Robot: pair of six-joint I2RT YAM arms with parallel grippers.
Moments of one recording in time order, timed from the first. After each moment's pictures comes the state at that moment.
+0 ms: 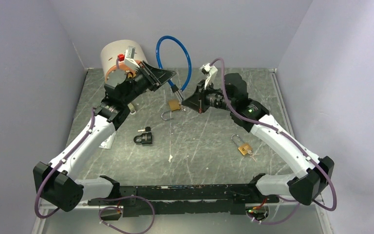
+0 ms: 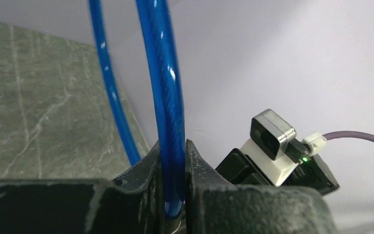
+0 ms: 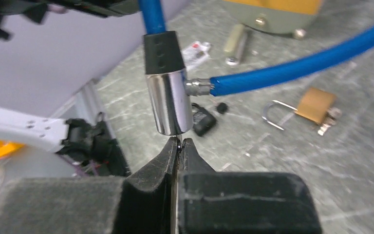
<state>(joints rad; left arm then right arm) -0.45 1.24 1.17 0.18 0.31 -1.05 0.67 1.27 1.28 -0.29 -0.37 0.28</state>
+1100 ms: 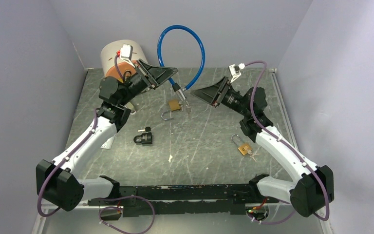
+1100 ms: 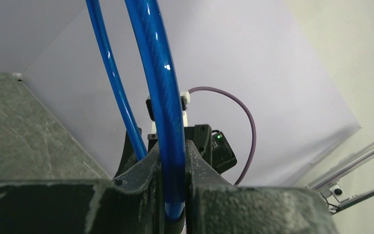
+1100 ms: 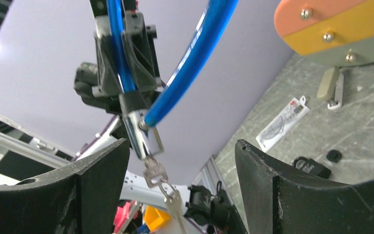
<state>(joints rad) -0.43 1.24 1.09 0.62 0.50 -1.19 0.44 1.14 0.88 0.49 -0.63 1.11</state>
